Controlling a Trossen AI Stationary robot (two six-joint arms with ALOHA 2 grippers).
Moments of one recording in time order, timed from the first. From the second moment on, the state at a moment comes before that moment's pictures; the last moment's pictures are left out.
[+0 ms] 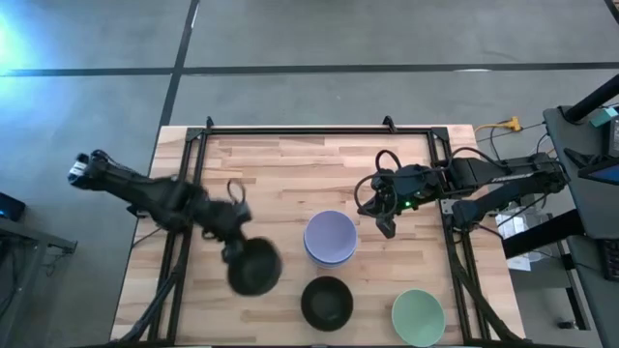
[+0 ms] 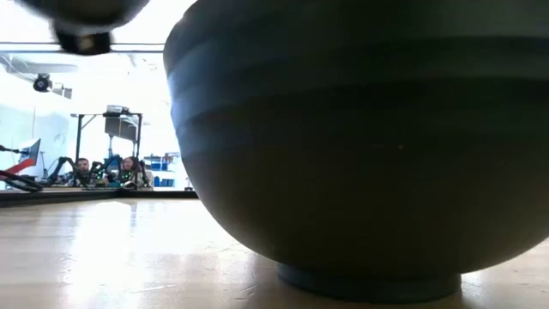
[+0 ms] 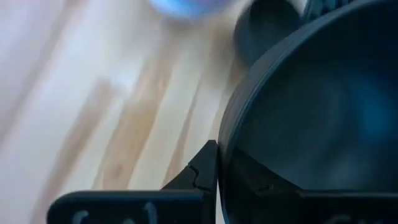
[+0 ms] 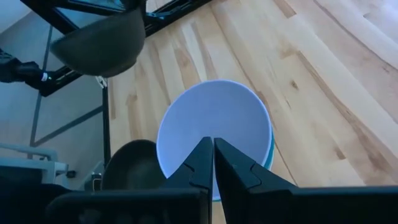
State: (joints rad) left arm -0.32 1.05 0.98 -0.79 0.10 -0.85; right arm 0.17 1.20 1.25 -0.72 0.04 0.57
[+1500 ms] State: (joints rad) left arm 0.02 2.11 2.23 -1.42 0.11 -0.67; right arm 0.42 0.68 0.83 -0.63 0.18 0.65
